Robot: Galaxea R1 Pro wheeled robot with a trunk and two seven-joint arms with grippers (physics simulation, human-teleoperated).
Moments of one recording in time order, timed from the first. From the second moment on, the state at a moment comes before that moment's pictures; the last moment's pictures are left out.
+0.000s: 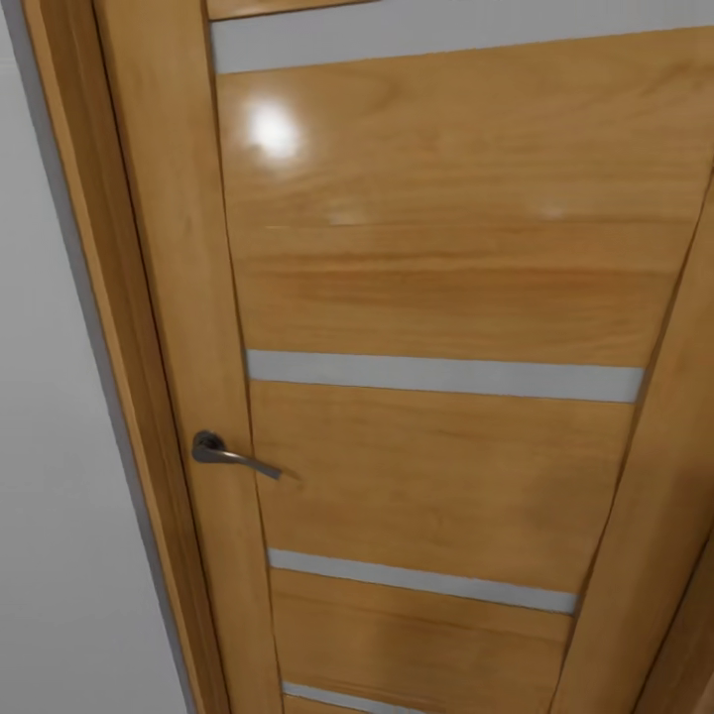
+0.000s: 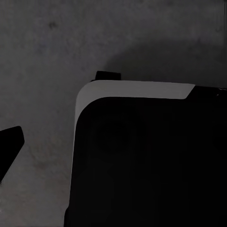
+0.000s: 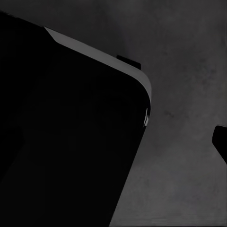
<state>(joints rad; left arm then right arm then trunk) 0.00 0.01 0.01 -0.06 0.09 -0.09 0.00 0.00 -0.01 0.49 0.02 -0.14 -0.14 0.00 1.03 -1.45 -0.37</state>
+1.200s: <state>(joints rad) 0.00 0.01 0.01 -0.06 0.09 -0.09 0.00 0.00 -0.01 0.49 0.02 -0.14 -0.14 0.00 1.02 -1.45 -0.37</state>
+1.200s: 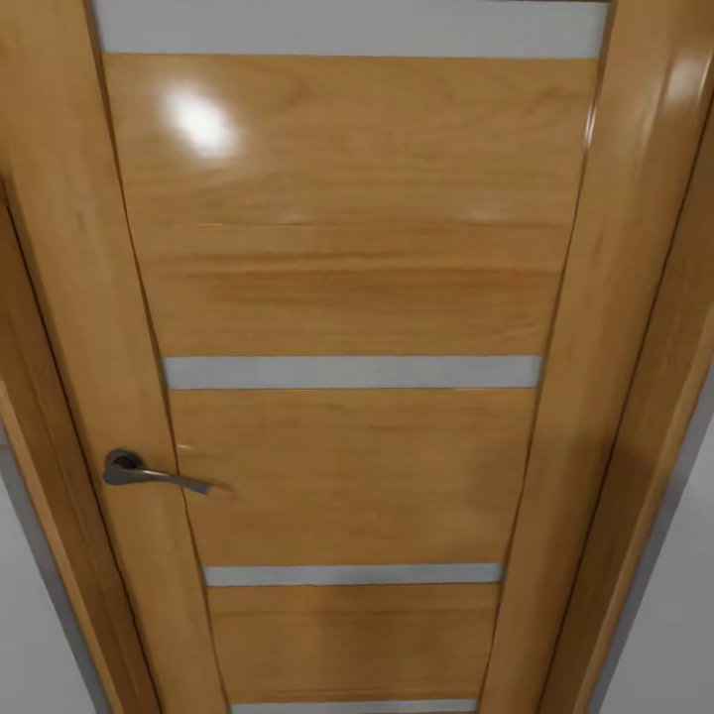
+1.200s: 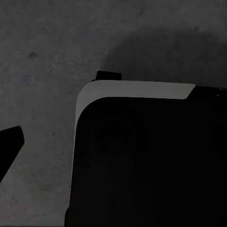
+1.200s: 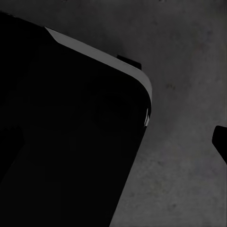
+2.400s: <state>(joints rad) 0.00 0.02 0.01 -0.06 0.10 -0.09 0.00 0.04 -0.06 0.47 0.01 -0.14 -0.18 0.02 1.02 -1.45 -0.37</state>
